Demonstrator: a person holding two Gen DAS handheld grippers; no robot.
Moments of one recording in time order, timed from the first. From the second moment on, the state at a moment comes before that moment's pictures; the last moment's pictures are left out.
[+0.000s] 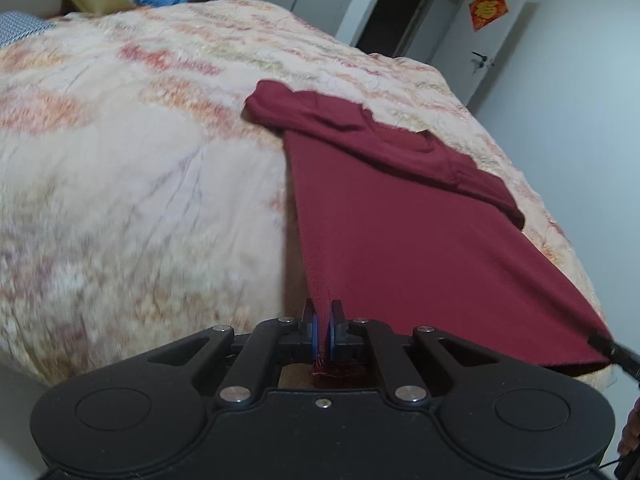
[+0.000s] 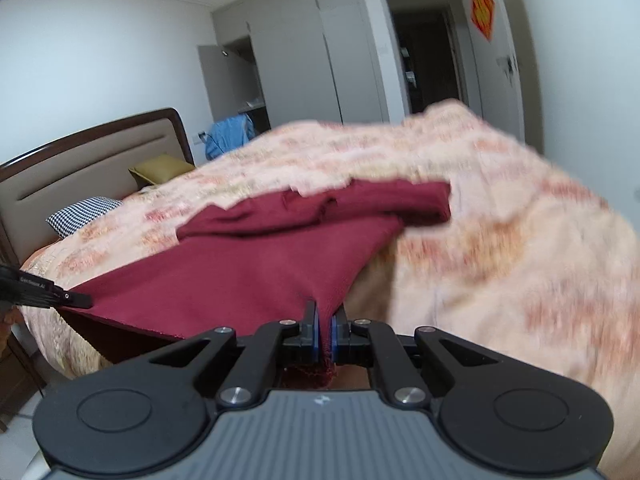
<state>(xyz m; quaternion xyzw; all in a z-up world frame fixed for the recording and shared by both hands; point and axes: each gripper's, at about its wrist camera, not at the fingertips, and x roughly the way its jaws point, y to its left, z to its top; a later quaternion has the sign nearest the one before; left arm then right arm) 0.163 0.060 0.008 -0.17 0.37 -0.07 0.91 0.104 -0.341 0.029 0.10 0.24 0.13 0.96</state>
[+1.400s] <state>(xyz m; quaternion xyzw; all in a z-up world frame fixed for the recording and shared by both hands) 0.119 -0.046 -0.013 0.12 0.24 -0.20 0.94 0.093 -0.215 -0.052 -0.29 0.19 0.28 0.89</state>
